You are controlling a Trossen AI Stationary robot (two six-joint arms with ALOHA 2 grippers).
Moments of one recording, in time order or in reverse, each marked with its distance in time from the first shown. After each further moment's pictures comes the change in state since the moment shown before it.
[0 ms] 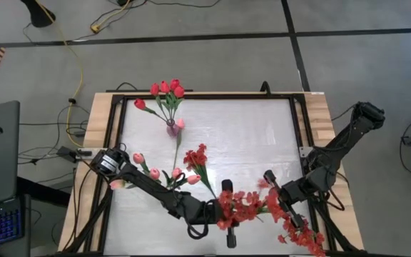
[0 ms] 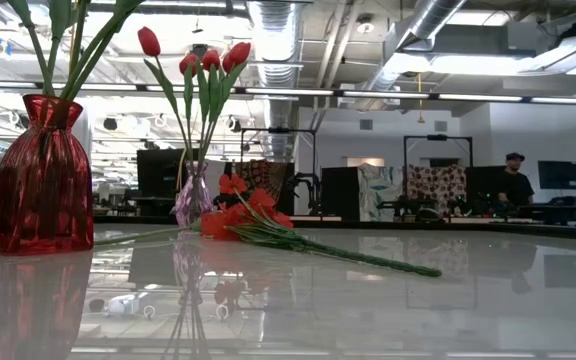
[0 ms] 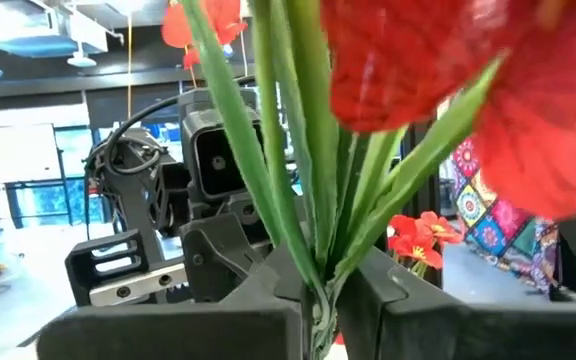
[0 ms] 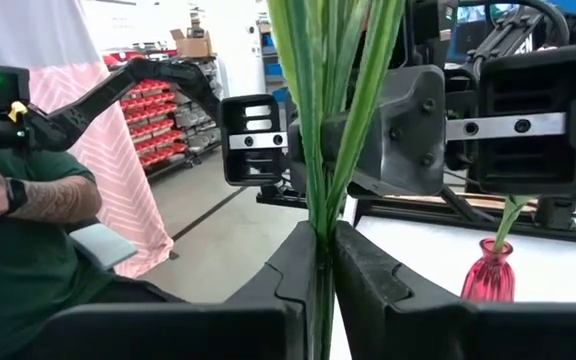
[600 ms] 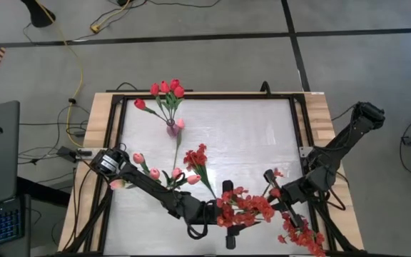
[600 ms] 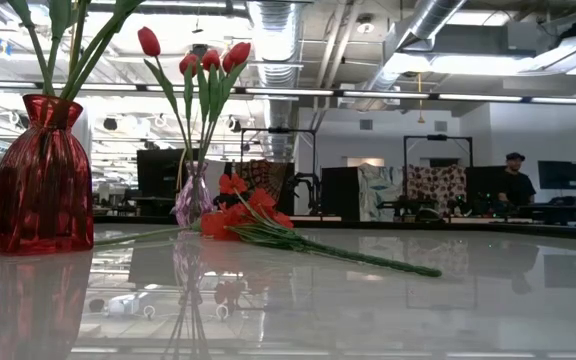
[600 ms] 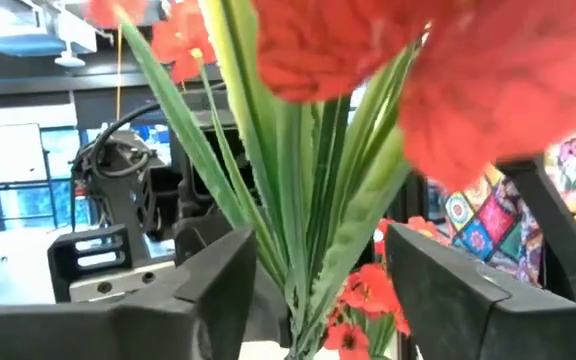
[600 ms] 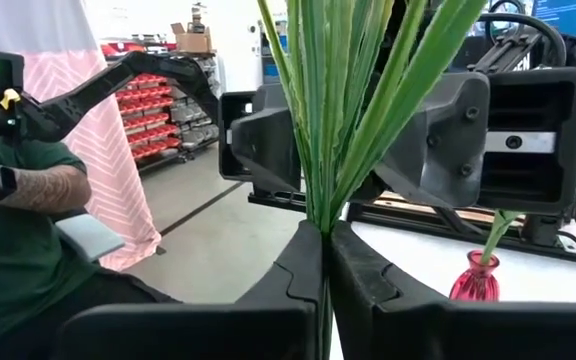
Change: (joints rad) left arm 0.010 0.000 0.000 0.002 0.024 -0.015; right arm -0.002 0.000 0.000 0.009 -0.001 -0.069
